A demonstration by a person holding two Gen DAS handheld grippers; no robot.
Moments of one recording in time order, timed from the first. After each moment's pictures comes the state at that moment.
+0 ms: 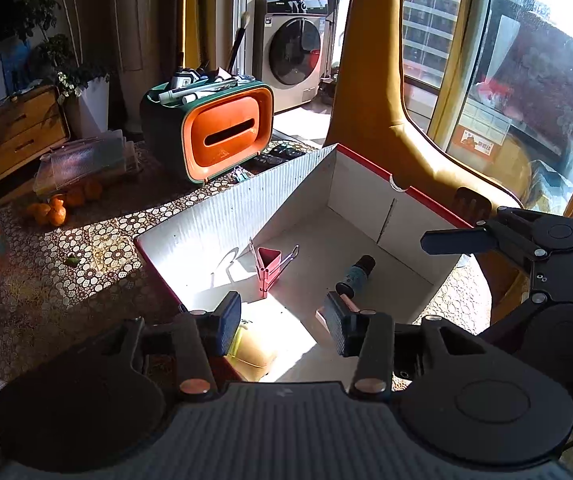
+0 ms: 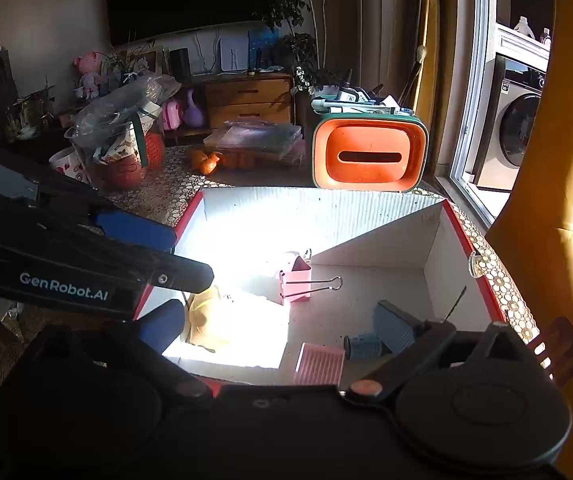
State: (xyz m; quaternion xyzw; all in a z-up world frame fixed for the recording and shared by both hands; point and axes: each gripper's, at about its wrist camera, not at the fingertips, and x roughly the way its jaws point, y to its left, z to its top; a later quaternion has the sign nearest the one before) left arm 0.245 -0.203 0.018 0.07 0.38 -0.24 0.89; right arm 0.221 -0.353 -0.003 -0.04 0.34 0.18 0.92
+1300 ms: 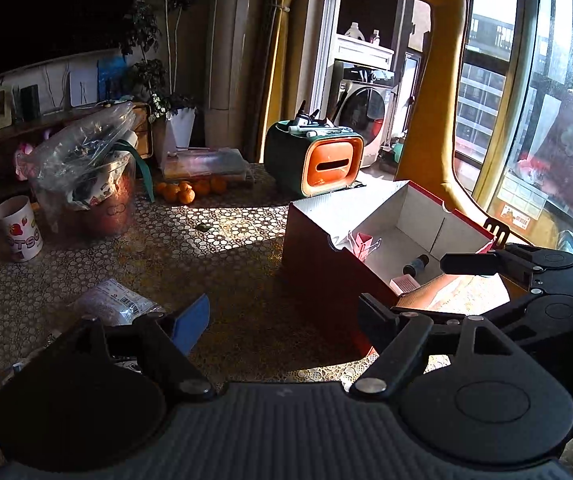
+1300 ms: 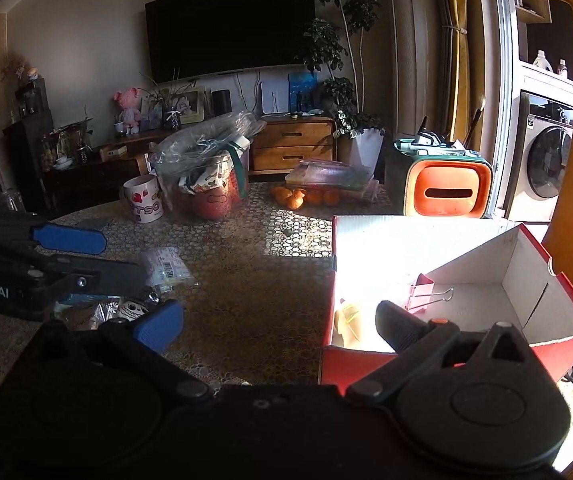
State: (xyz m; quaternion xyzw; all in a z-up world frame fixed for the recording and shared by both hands) left arm 0.113 -0.037 0.030 0.00 0.30 -0.15 0.94; right arm 0.136 -0.249 0.004 -0.02 0.28 0.22 0.94
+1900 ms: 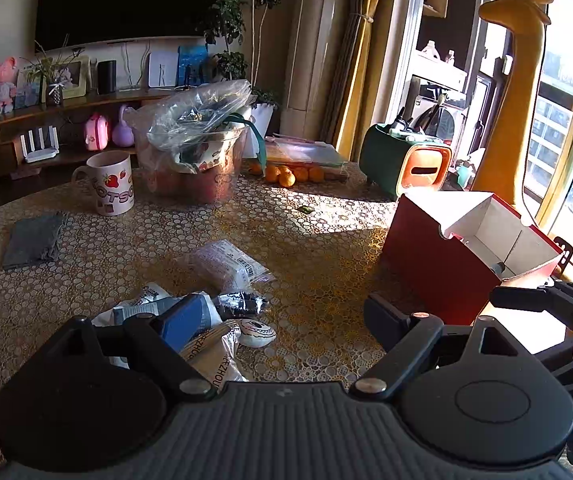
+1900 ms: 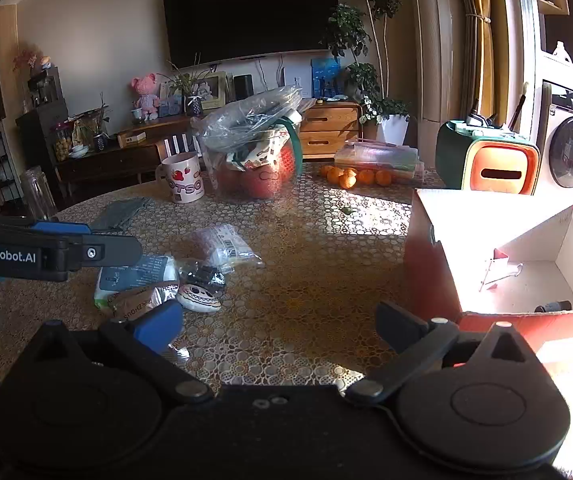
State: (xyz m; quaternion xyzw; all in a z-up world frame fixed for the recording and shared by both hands) left arm 0.092 0.059 -0.001 -0.05 0.30 -0.06 0.95; right arm 0.113 -0.167 -0.019 -0.02 0.29 0.23 0.93
